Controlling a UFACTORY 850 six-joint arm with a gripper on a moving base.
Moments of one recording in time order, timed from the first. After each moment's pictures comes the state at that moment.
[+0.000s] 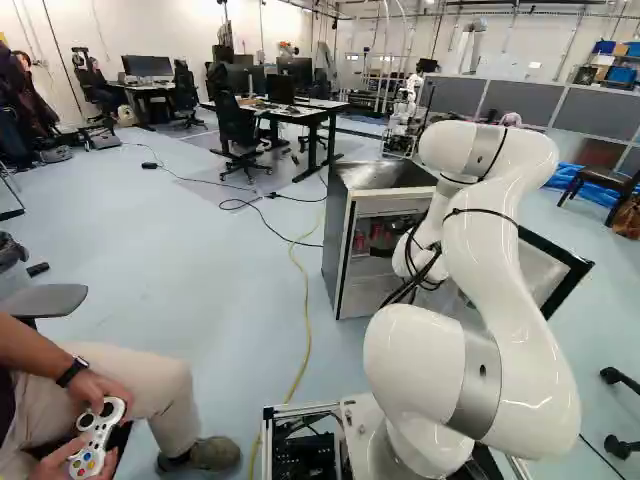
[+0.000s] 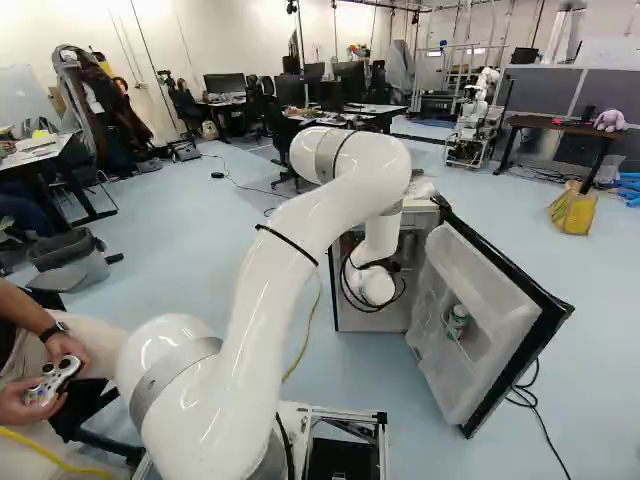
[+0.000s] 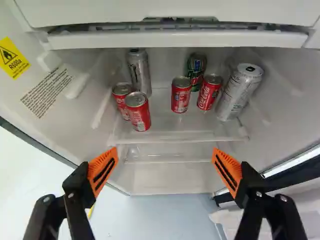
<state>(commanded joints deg) -31.6 -61.1 -61.3 -32.6 59.1 0.0</state>
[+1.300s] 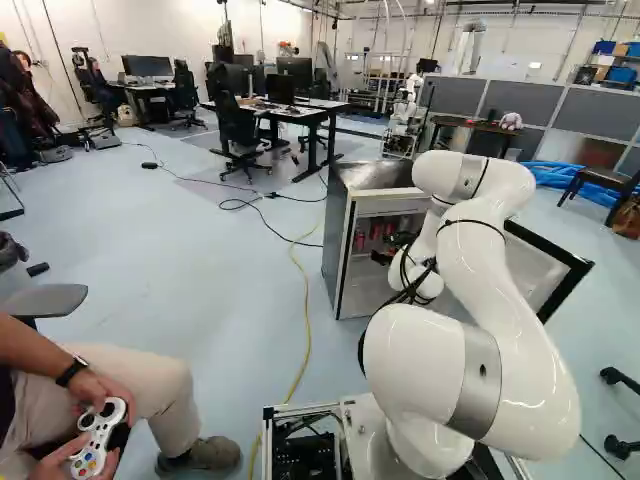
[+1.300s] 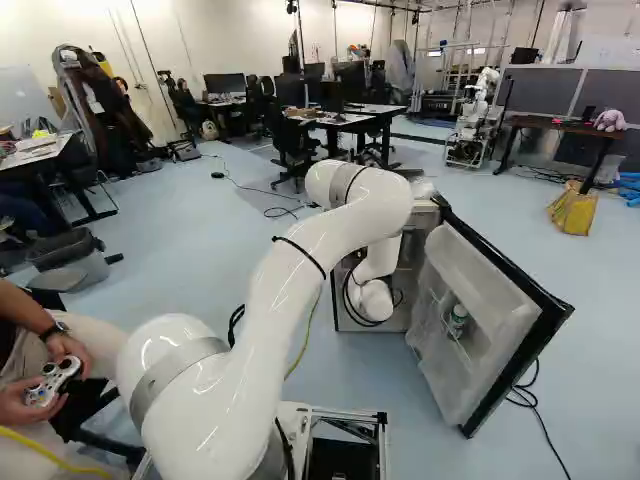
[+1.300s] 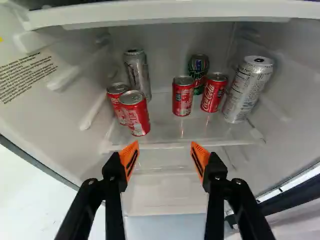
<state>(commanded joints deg) -31.6 -71.6 -68.7 -32.6 69.1 0.0</state>
